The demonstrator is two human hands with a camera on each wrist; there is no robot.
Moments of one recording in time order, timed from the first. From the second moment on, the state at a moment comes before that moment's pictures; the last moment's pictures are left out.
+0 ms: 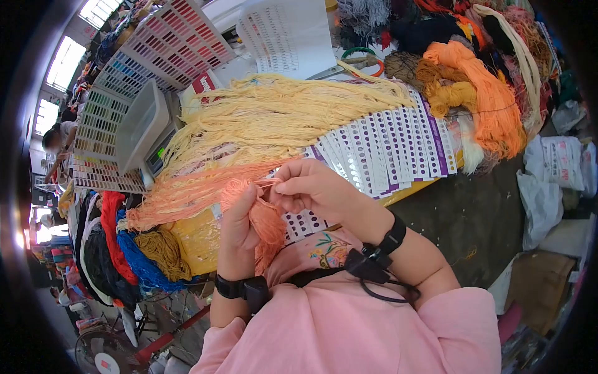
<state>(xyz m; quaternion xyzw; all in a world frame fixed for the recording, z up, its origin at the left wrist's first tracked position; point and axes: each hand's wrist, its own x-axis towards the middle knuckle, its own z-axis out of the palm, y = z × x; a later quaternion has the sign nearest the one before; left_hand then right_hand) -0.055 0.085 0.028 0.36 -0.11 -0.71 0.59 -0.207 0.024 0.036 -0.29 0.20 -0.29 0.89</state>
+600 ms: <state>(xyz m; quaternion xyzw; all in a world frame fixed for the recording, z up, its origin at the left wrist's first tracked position) -0.063 0.080 0.036 0.37 -0.11 -0.71 0.59 -0.198 0.029 0.035 -0.42 0.32 -0.34 0.77</state>
